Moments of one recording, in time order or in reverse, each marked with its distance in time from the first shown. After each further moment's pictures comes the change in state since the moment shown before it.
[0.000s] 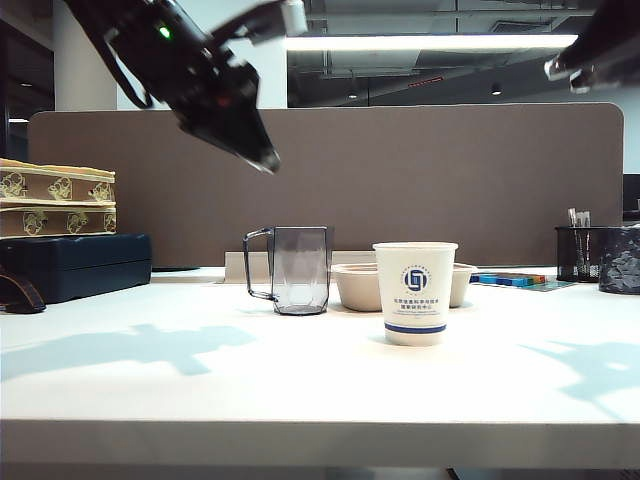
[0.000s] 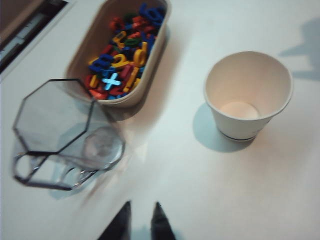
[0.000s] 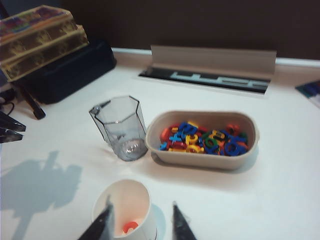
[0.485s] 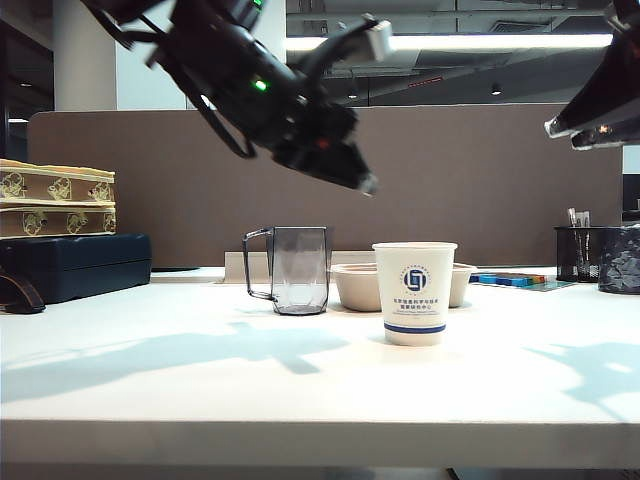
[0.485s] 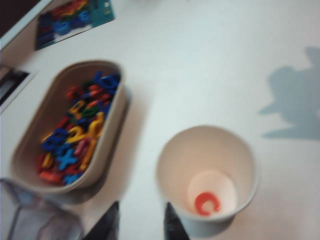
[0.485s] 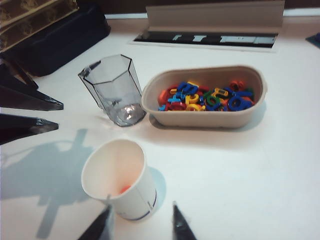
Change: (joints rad) left arm -0.123 0.187 0.000 0.322 0.010 -0.003; right arm 0.005 0.053 -0.084 0.030 0.000 0.002
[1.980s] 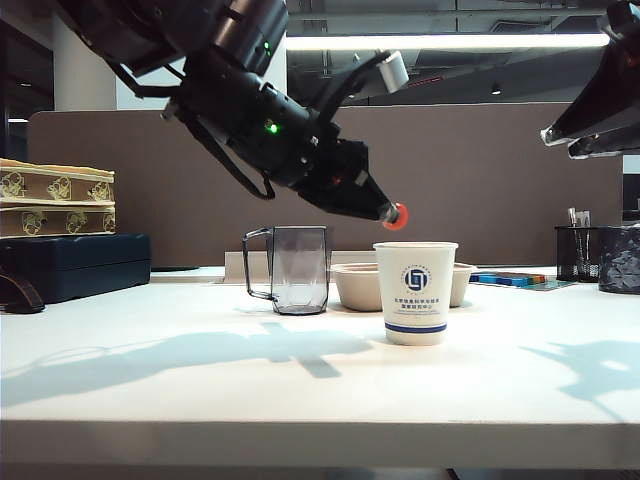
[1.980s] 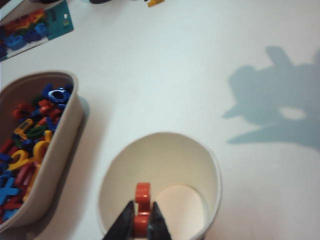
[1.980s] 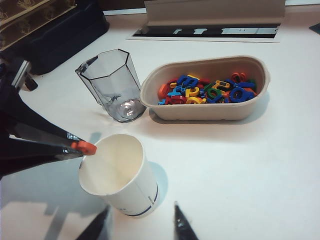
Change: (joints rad) left arm -0.014 0.108 -0.025 0.137 0.137 0.029; right arm 0.000 0.031 -0.013 0.027 -0.001 0.024
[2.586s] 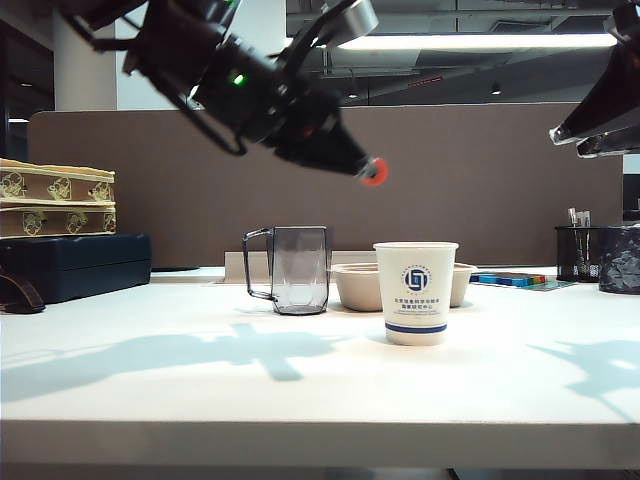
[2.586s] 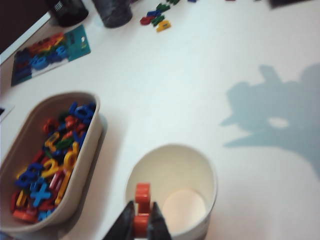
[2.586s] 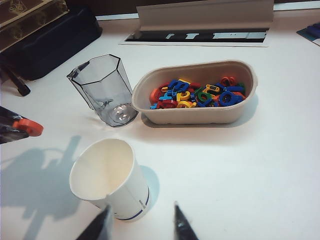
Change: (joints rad) left arm 0.025 -0.134 -0.033 -0.043 0.028 0.000; right arm -0.024 0.000 0.000 0.010 0.000 0.000
